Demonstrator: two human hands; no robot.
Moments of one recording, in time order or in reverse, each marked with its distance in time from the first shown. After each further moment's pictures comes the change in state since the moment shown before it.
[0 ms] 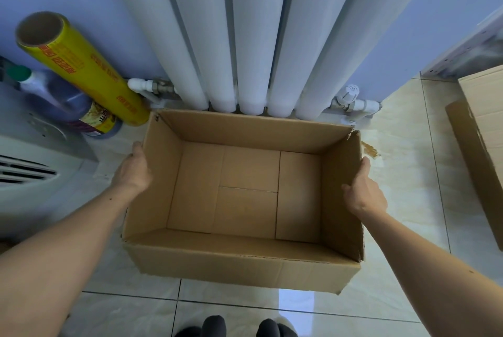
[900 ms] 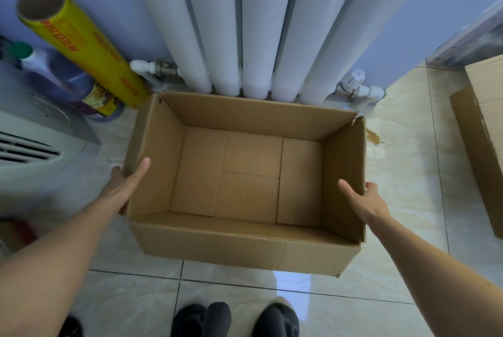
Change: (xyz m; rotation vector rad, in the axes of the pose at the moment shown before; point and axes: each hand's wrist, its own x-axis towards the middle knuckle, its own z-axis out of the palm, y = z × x) left_hand -0.053 -0.038 0.011 -0.517 -0.209 -0.473; right_hand -0.031 0.032 0.012 0.314 -0.240 0.234
